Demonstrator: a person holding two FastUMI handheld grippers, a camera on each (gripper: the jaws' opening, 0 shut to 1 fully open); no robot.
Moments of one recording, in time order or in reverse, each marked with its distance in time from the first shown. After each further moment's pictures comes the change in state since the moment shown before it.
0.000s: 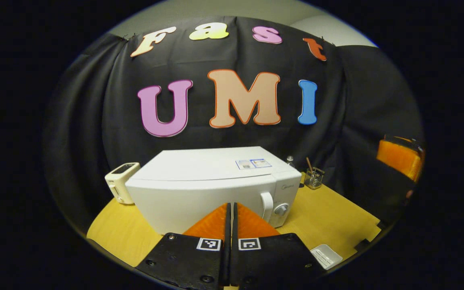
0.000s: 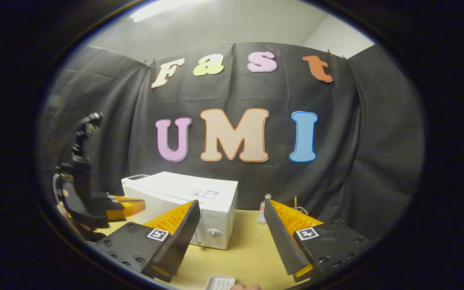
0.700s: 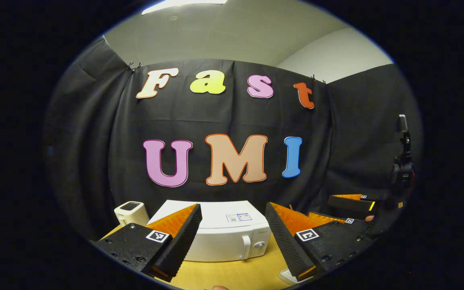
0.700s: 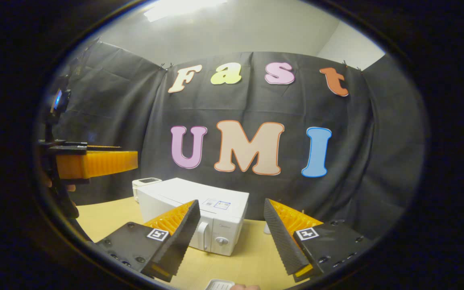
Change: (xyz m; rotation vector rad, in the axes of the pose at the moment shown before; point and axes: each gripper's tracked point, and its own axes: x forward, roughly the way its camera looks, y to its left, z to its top) left arm -0.088 -0.018 0.125 -0.041 -0.265 -0.021; right arm -0.011 0.020 0.037 -0.039 -0.077 0.084
